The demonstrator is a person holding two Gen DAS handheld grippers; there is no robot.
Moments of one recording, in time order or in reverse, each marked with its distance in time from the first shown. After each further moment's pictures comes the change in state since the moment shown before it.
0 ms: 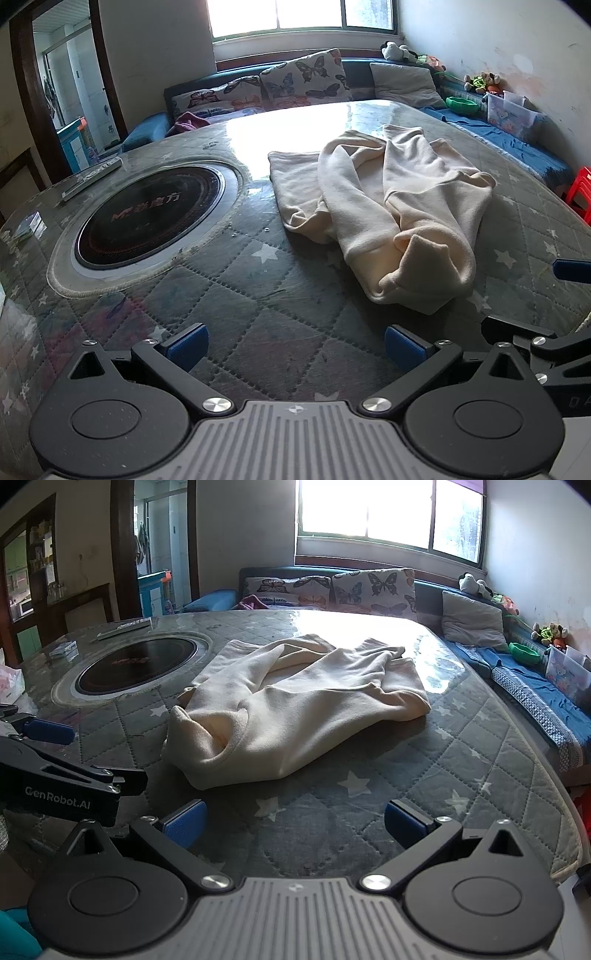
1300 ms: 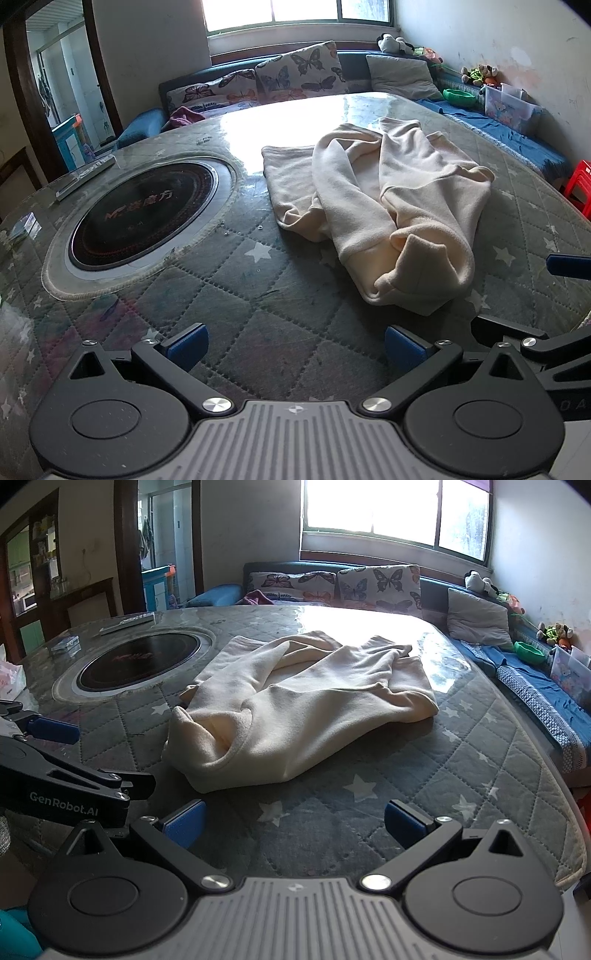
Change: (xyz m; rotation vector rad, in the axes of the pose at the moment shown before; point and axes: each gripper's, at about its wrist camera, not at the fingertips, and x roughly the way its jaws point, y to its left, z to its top) left arm 0.006 -0.002 0.004 0.012 0.024 -0.010; right arm 0.007 0.001 0.005 -0.012 0.019 0.012
